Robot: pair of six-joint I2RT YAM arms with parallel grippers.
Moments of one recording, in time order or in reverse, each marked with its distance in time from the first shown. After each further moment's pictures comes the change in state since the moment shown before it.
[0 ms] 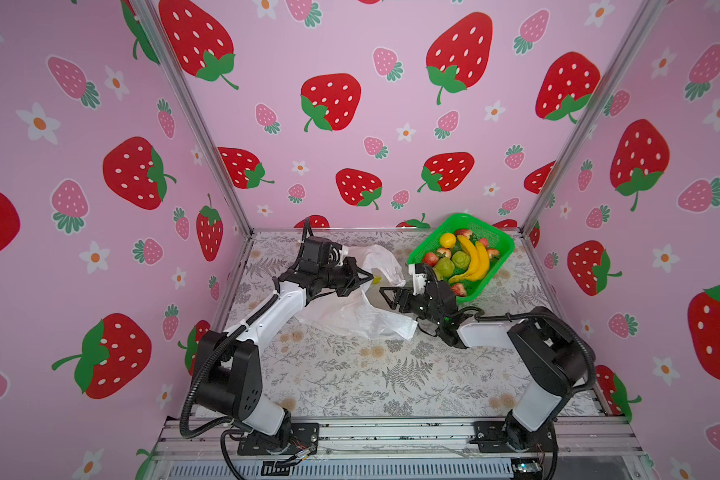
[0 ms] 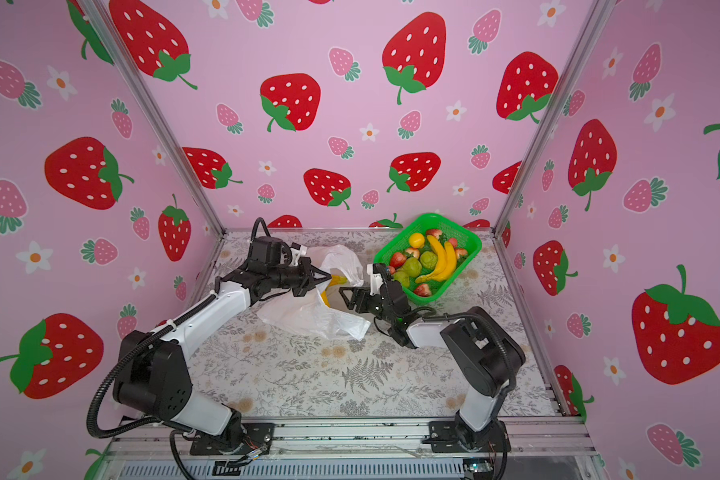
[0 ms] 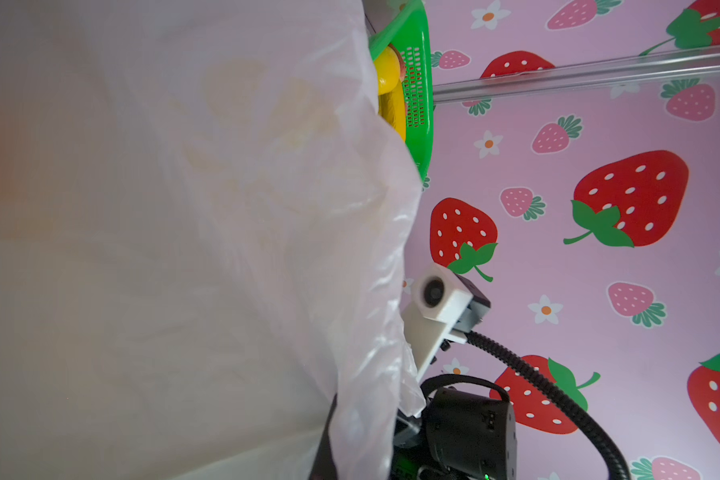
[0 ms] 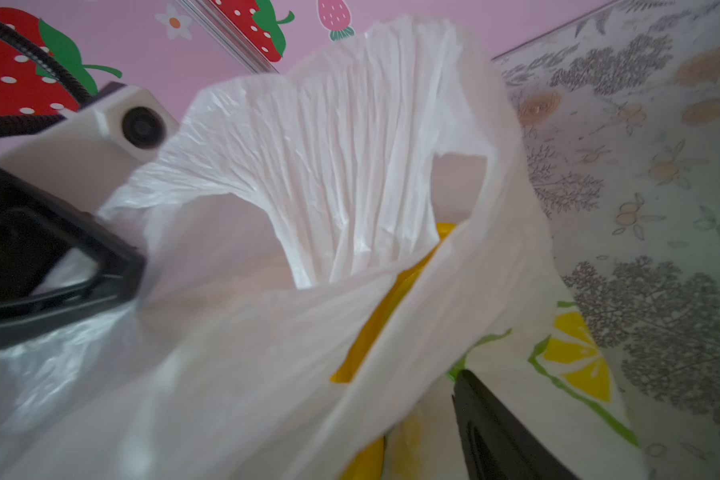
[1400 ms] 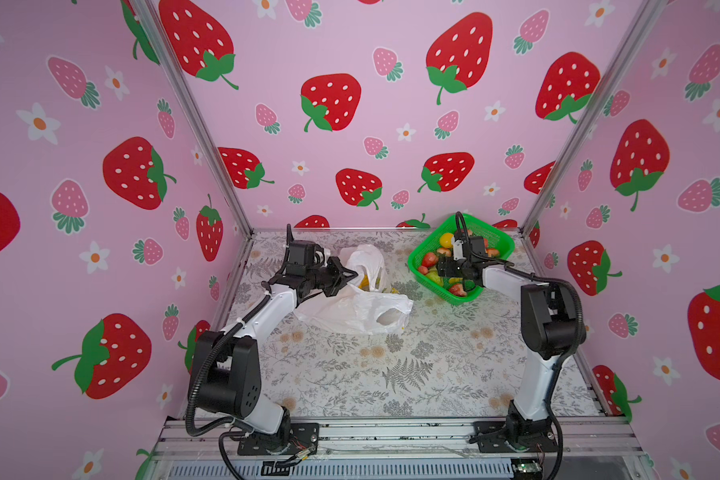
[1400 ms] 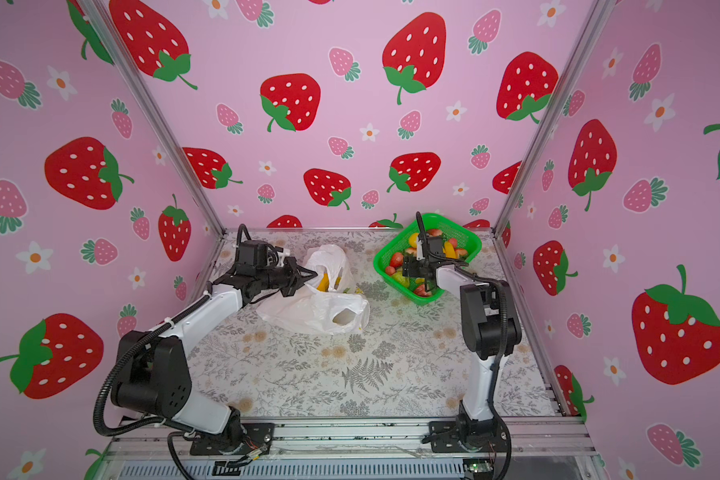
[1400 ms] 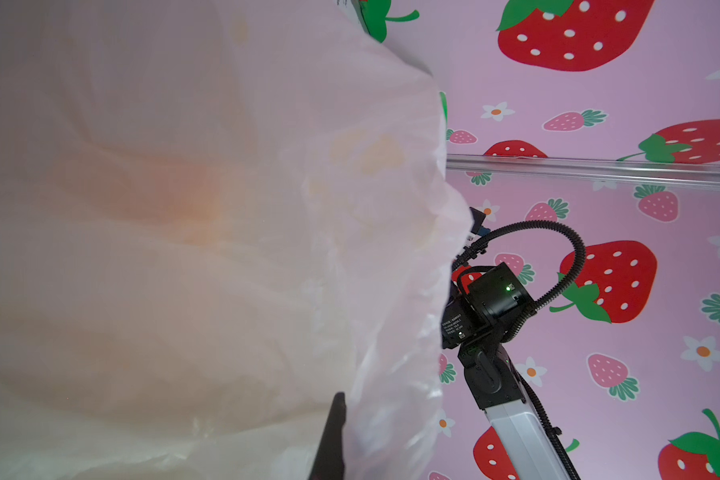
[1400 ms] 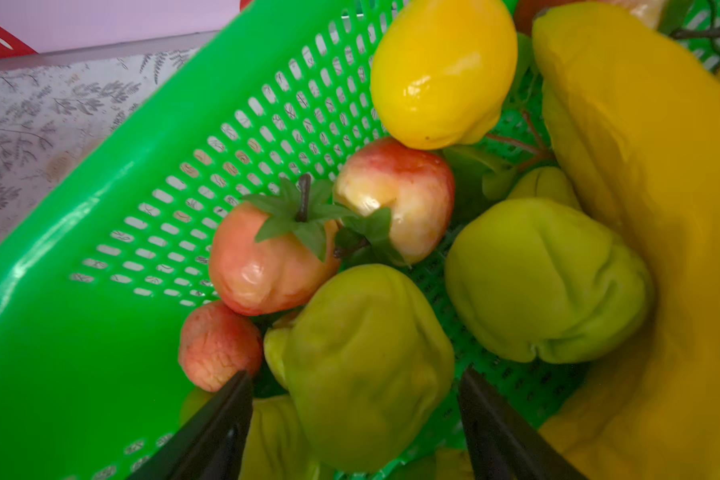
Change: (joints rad) left arm 0.106 0.000 -0.069 0.074 -0.015 -0.079; right arm -0.448 0.275 0.575 -0.864 0.177 -0.505
